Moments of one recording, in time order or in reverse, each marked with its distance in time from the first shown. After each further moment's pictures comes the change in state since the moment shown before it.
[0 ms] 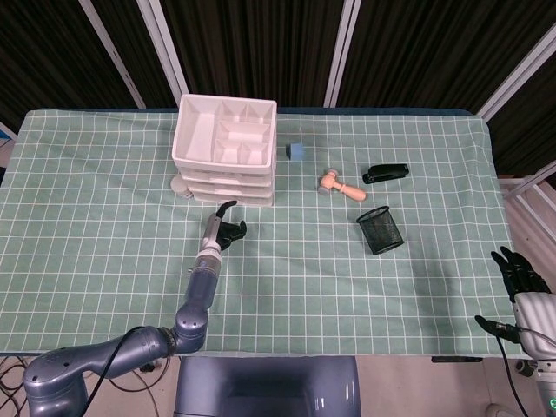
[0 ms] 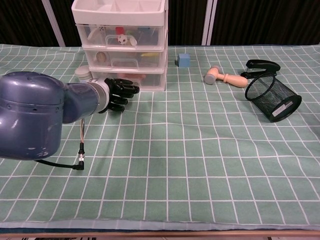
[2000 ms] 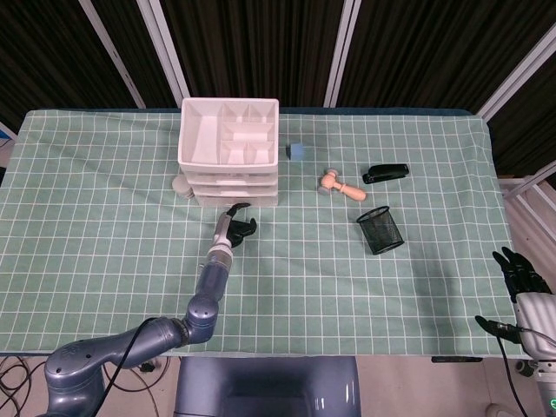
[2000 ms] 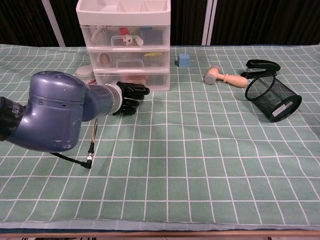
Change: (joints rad) left arm -0.105 -0.045 -0.007 0.172 -0.061 -0.113 -0.100; right arm -0.003 0.003 0.002 -0.012 0.011 -0.004 0.006
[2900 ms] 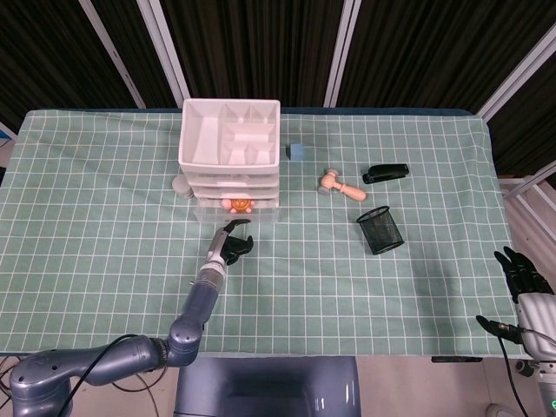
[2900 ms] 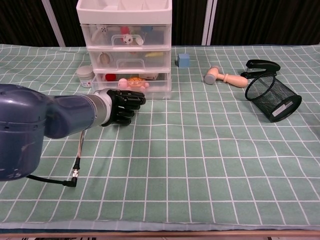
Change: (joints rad) left arm 0.160 0.108 0.126 -0.328 0.057 0.087 -0.003; right arm -0.004 0.001 0.001 0.000 -0.007 0.013 0.002
